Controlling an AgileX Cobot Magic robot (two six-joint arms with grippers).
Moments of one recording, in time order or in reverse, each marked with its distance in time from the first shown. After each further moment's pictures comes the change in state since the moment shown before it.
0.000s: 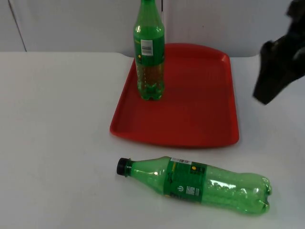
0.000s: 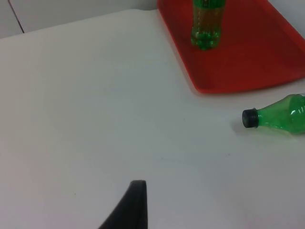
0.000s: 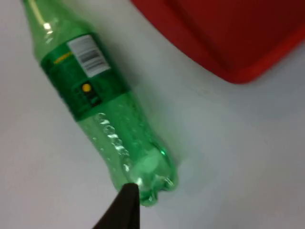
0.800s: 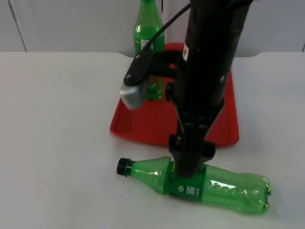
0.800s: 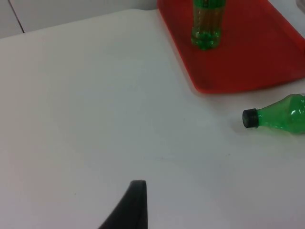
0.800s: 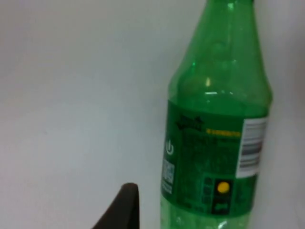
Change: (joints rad) right arm 0.330 0.324 -0.174 -0.106 -0.022 -0.205; left arm 0.000 0.000 0.000 0.000 0.000 0.000
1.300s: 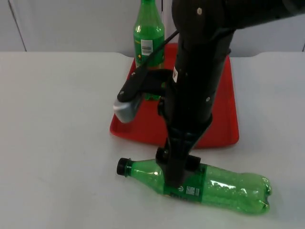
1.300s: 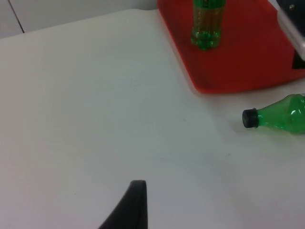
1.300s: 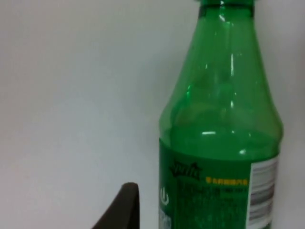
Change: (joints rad) right arm 0.004 0.075 0.000 0.000 -0.088 0.077; left arm 0.000 0.000 0.000 0.000 0.000 0.000
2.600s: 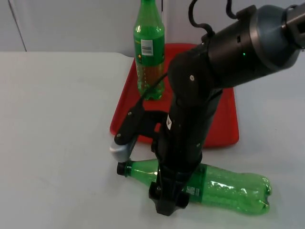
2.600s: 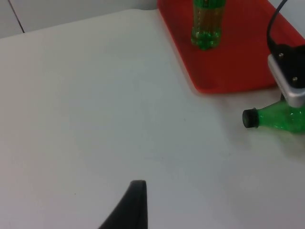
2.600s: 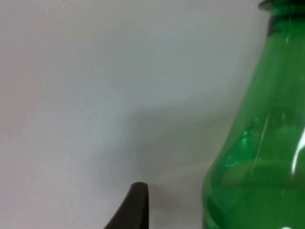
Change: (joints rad) right arm 0.034 0.078 0.135 0.002 -0.270 0.030; left arm 0.000 0.000 0.000 0.002 0.000 0.000
